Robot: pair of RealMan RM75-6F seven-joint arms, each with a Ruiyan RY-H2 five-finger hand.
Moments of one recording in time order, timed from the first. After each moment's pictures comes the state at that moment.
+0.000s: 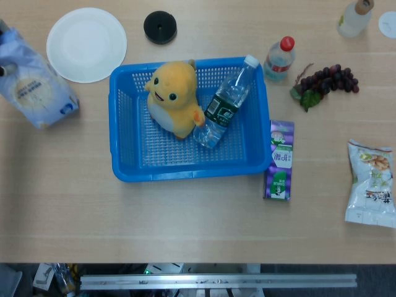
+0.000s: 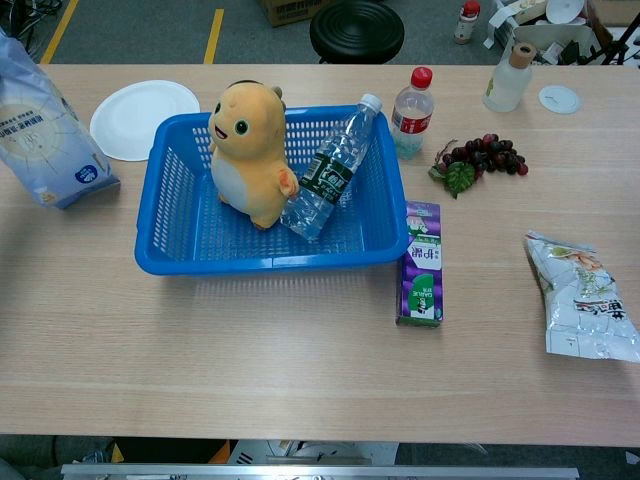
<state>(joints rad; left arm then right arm) -0.72 -1.02 -0.18 -1.38 0.91 0.63 -0.04 0.16 -0.91 0.07 -1.75 -1.53 1.40 -0.01</state>
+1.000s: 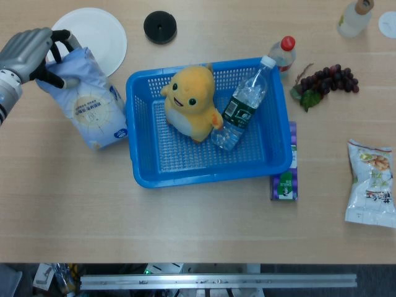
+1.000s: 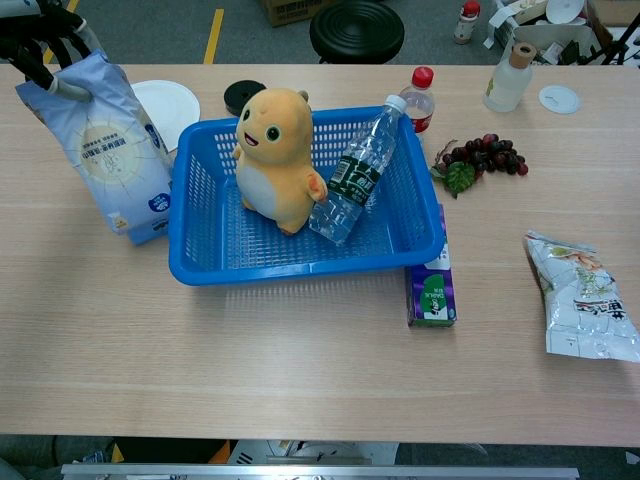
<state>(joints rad) -0.78 -1.03 -0.24 -1.46 1.08 0.48 -0.29 0.15 -0.91 0.07 -1.73 -1.51 1.41 0.02</state>
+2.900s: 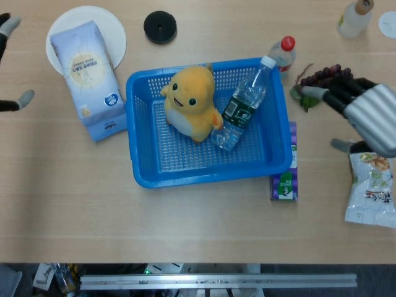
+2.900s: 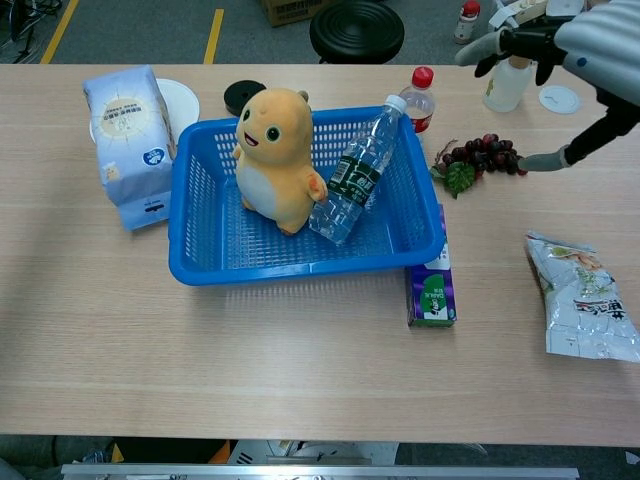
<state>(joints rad) -0.46 -0.92 -0.17 -1.79 1.19 1.15 -0.05 0.50 -1.00 0.14 -1.87 -1.63 1.04 -0.14</state>
